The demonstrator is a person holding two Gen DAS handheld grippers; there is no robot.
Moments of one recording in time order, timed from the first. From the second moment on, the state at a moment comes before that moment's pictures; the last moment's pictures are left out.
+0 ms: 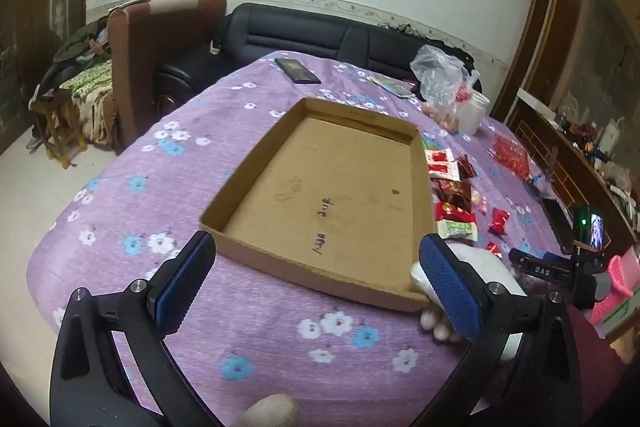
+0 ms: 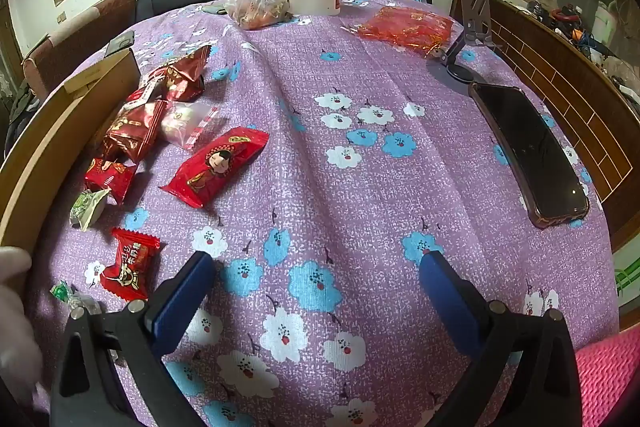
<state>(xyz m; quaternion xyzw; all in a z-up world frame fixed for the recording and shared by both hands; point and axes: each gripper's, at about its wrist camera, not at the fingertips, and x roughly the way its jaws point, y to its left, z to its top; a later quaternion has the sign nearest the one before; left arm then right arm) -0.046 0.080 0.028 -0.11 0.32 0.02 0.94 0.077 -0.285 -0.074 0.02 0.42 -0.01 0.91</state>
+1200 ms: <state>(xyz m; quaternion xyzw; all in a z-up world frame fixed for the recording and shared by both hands) -0.012 -0.063 -0.011 0.02 0.40 -0.12 0.91 0.077 -0.285 -0.075 0.02 0.42 -0.01 0.91</state>
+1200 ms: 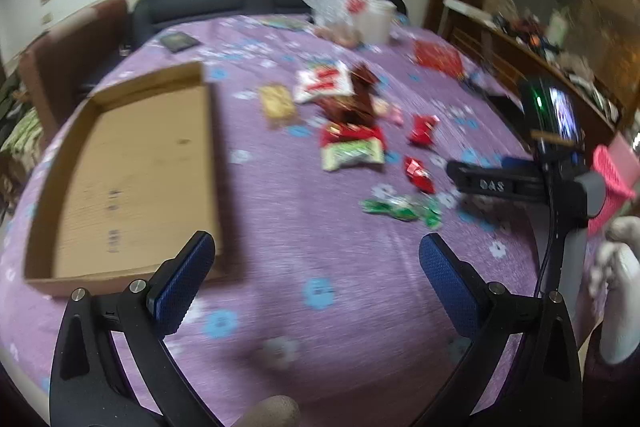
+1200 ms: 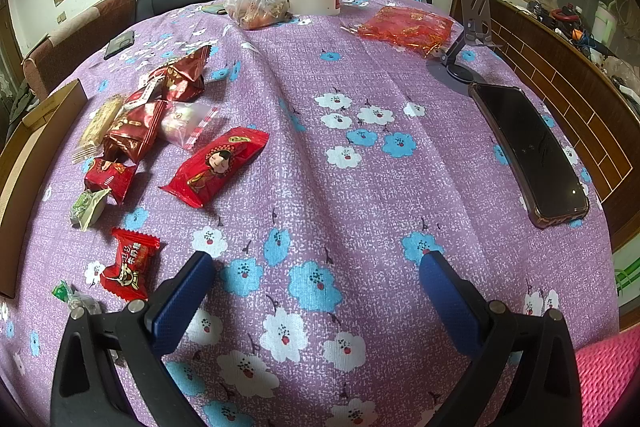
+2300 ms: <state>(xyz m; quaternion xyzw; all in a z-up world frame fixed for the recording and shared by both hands) 0.052 -0.058 -0.062 0.03 0.47 -0.06 0.88 0.079 -0.290 -0.066 0.02 0.42 -0.01 0.91</state>
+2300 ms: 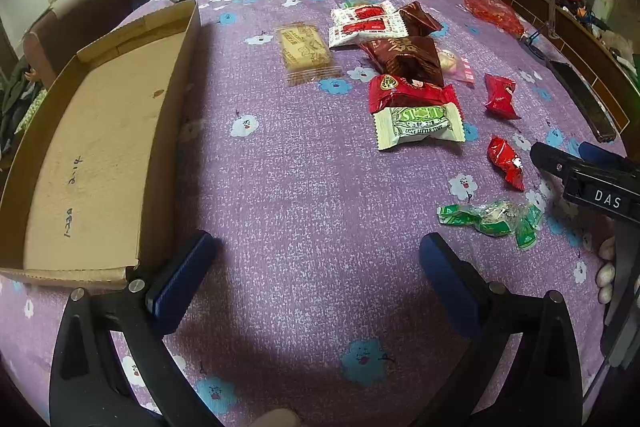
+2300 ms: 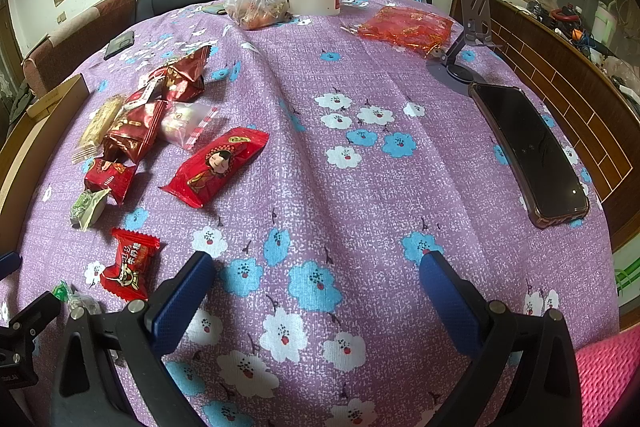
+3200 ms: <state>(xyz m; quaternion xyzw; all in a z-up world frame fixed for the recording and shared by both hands) 0.062 -0.052 -0.051 -0.03 0.48 -0.11 0.87 0.074 -0.292 -0.058 0.01 0.45 0.01 0.89</state>
